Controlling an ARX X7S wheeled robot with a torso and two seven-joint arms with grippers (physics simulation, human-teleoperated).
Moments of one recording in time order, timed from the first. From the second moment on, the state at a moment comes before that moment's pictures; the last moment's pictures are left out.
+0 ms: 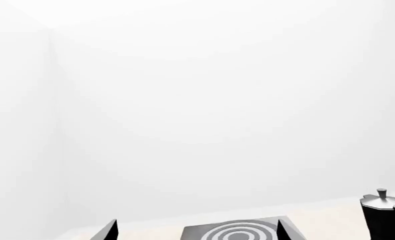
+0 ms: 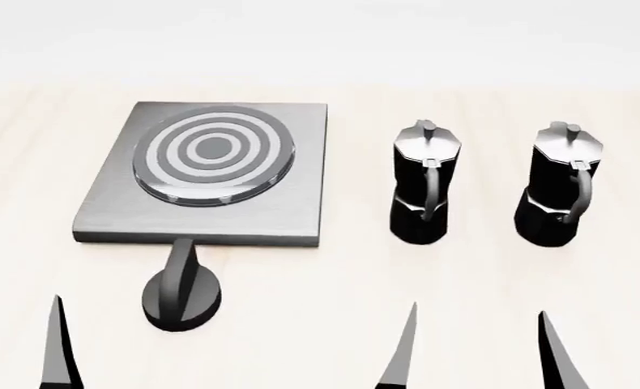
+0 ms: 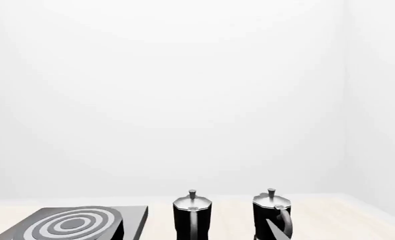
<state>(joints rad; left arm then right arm) 0.11 -0.32 0.23 0.69 0.00 -0.16 -0.38 -0.10 0.28 -0.19 -0.66 0.15 0.17 0.37</state>
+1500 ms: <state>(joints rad) 0.10 -0.34 0.26 0.67 0.00 -0.15 -0.40 -0.09 0.32 -0.22 -0.65 0.17 0.15 0.40</state>
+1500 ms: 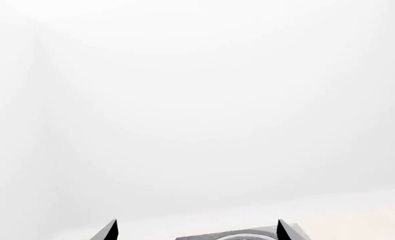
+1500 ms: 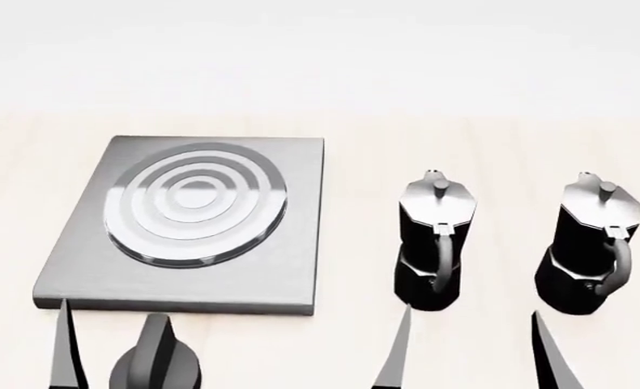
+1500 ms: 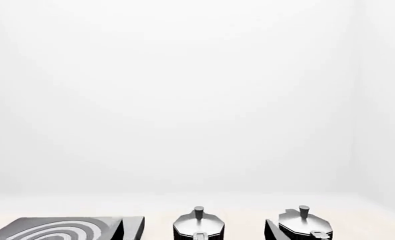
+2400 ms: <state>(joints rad) 0.10 -0.36 0.28 0.67 0.00 -0.16 -0.42 -0.10 0.34 -0.24 -0.64 0.17 0.14 0.41</state>
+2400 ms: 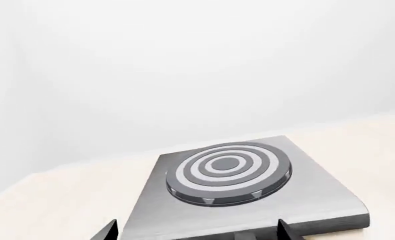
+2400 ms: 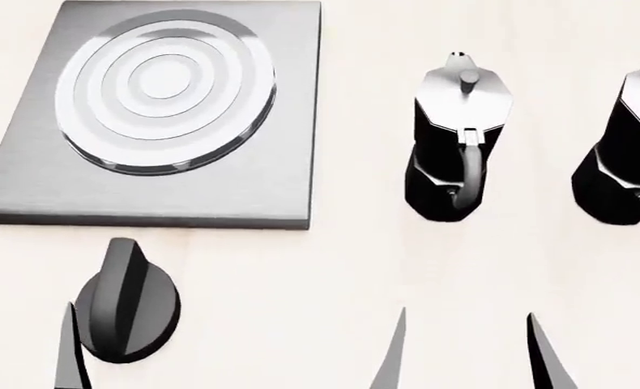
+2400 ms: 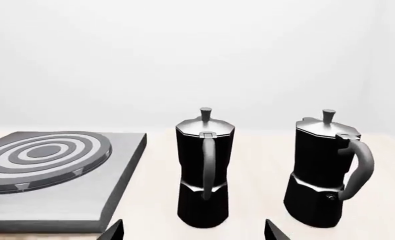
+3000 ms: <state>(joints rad) 0.10 -0.35 0.32 0.69 0.00 -0.13 -0.42 -0.09 0.34 -0.25 -0.64 0.18 0.13 0.42</state>
